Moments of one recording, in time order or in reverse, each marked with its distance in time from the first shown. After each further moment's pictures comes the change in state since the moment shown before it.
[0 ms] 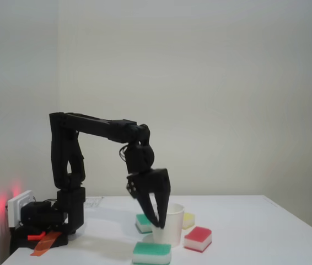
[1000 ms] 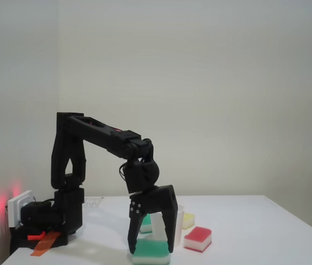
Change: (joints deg) arm 7.6 -10.3 -3.5 -14.7 -18.4
